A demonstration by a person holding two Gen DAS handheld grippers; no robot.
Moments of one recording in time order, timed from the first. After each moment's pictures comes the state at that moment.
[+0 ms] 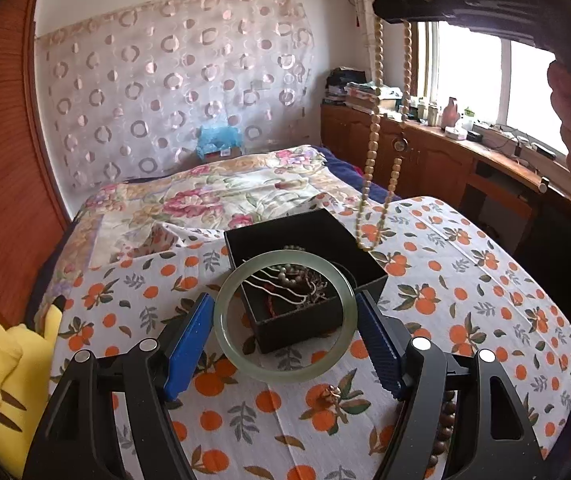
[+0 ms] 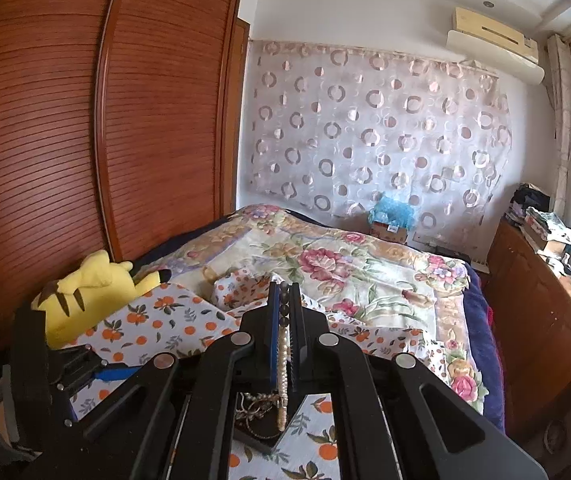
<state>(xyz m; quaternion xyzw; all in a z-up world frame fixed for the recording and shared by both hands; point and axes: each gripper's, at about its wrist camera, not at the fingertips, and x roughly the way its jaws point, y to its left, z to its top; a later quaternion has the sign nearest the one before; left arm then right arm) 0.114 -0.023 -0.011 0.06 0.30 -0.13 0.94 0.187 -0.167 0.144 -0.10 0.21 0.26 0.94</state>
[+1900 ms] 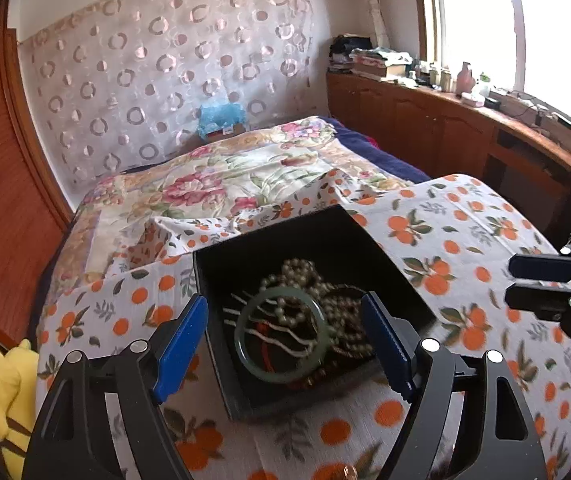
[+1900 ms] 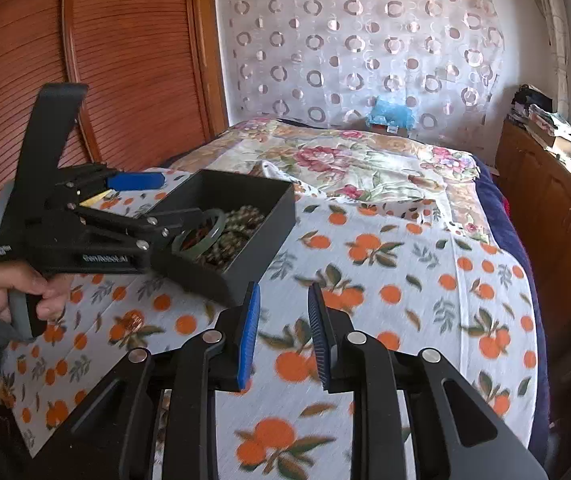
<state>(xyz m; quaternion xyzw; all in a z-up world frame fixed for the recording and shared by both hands) 0.191 -0.064 -0.043 0.10 0.34 -0.11 0.93 0.169 -0.235 -0.039 -0.06 0.35 0.25 0.90</state>
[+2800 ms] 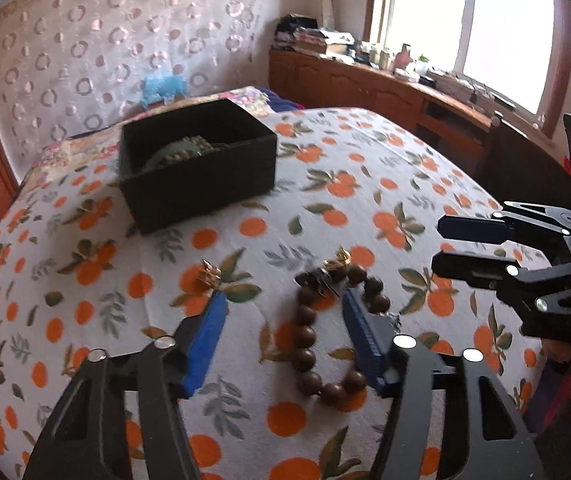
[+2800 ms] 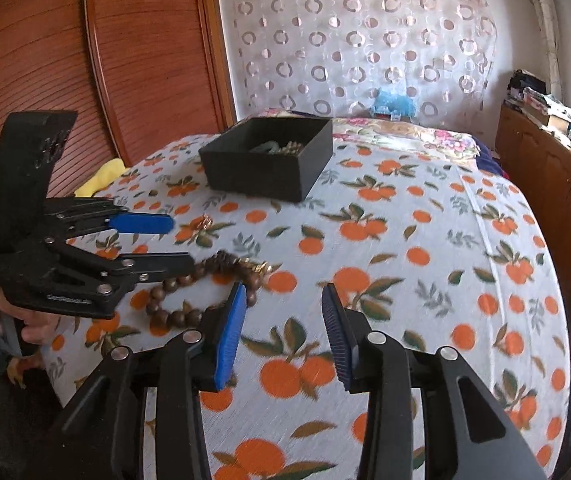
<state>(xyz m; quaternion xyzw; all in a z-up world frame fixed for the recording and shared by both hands) 0.063 -0.076 -0.090 0.07 0.39 -0.22 0.89 0.051 -0.237 -0.076 -0.04 0.35 0.26 0.90</state>
